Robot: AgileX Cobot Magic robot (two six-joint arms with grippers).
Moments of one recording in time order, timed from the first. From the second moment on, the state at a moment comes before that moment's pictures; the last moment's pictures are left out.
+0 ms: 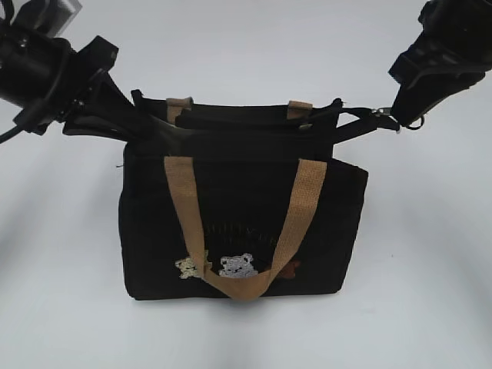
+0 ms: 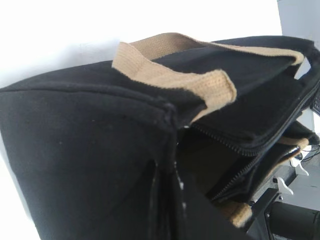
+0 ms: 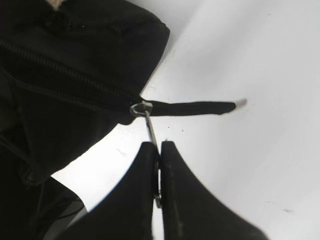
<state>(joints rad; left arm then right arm) -0.22 1.57 -1.11 -0.91 0.95 0.54 0.29 1.60 -1.42 0.18 1.21 -0.38</state>
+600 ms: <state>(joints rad) -0.21 1.25 -1.08 -0.49 1.09 0.32 0.28 1.40 -1.28 0.24 1.22 -0.23</state>
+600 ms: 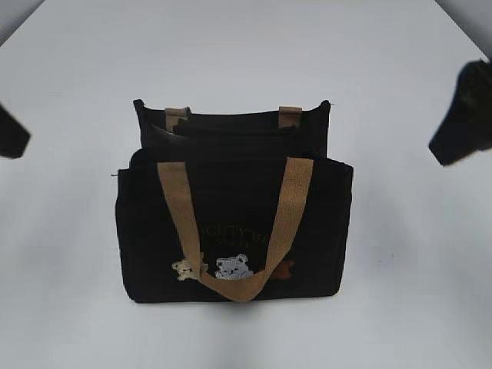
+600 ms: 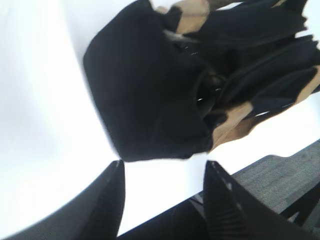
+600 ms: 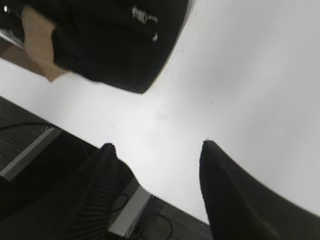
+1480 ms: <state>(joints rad) -0.21 0.00 -0.56 -0.08 1.13 0.05 0.28 0.24 -0.50 0.09 1.13 -0.14</state>
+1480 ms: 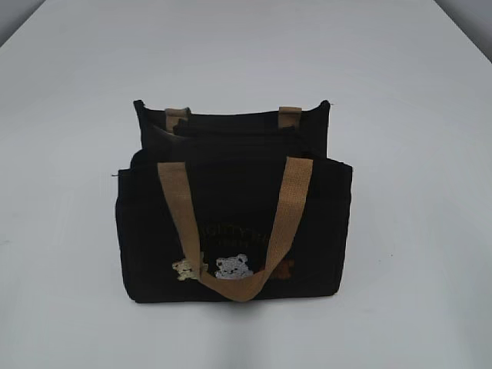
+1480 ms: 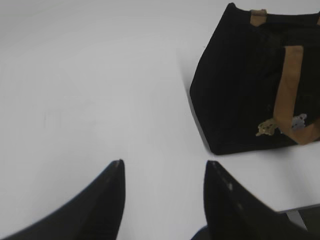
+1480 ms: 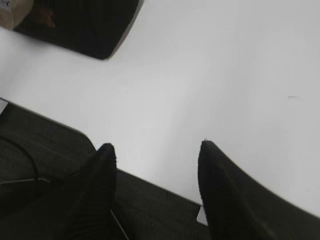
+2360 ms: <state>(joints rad) -0.21 -0.01 -0.53 -0.08 1.06 0.05 0.28 0.16 -0.49 0.09 1.10 -0.14</state>
